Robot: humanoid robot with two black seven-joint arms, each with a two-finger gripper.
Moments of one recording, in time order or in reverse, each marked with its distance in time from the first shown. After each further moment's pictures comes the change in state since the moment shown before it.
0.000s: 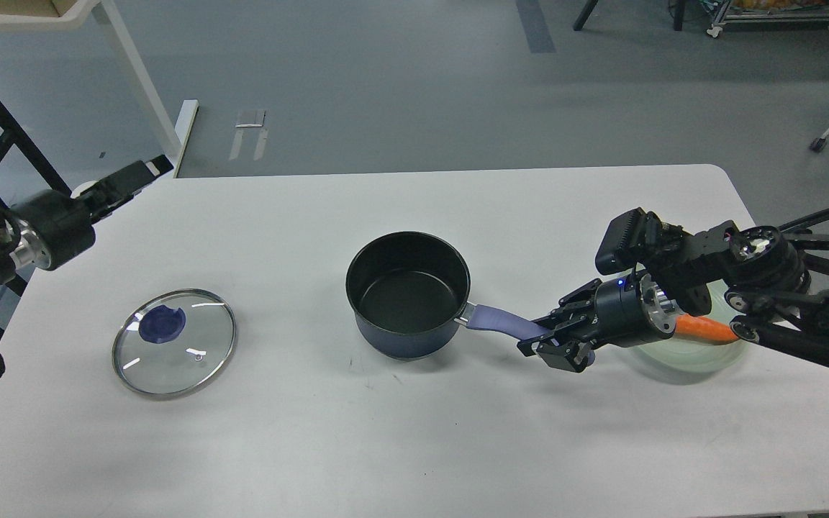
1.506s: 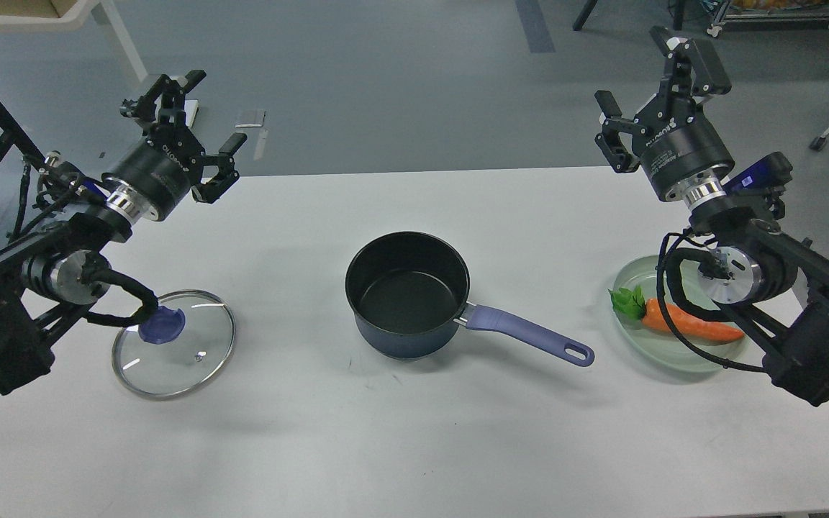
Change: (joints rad) left arm 0.115 -0.389 -0.432 0.201 -0.708 -0.390 0.077; right arm -0.474 0.197 0.864 -0.194 1.595 -0.225 -0.005
